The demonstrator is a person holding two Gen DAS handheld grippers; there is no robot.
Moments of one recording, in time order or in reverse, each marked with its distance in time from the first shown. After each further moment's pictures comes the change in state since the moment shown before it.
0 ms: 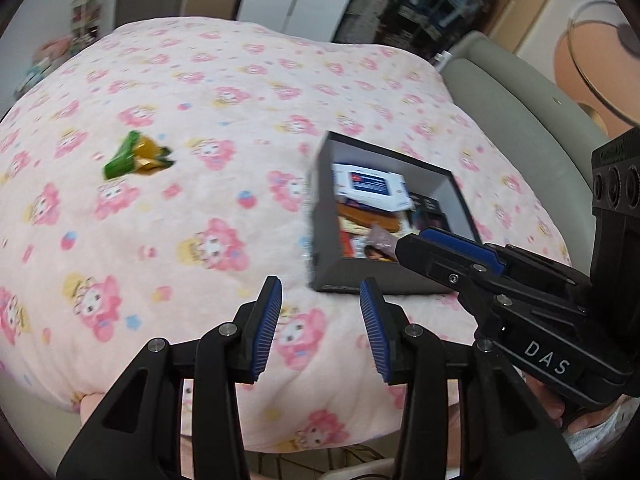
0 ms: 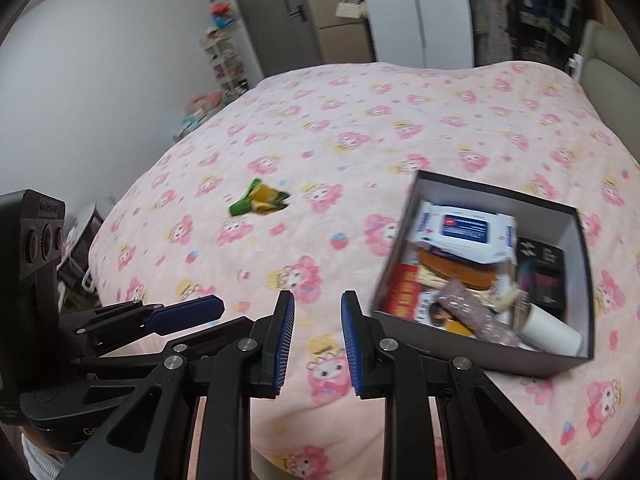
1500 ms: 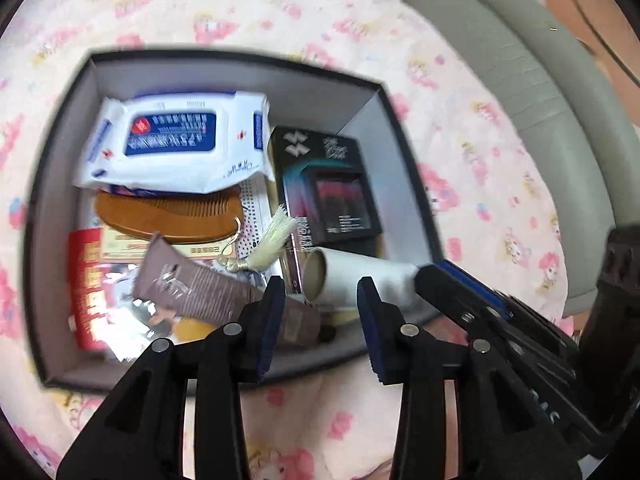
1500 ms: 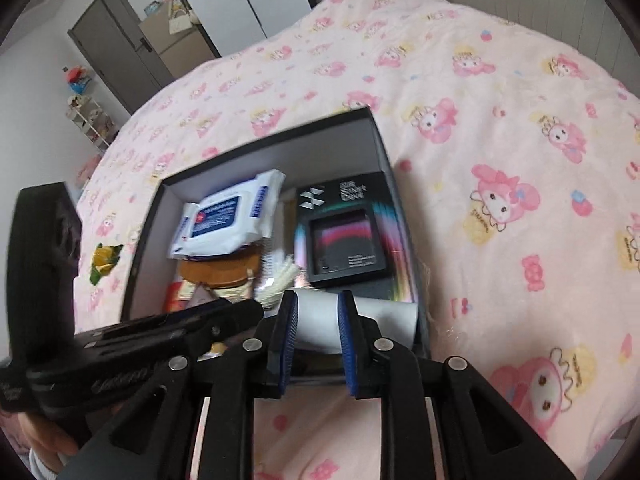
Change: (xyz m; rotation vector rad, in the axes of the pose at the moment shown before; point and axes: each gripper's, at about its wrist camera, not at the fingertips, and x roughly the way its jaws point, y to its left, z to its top) left arm 0.208 -0.189 0.031 0.126 0.298 -0.182; right arm -0.008 -0.259 -0.044 0.448 0.007 -0.229
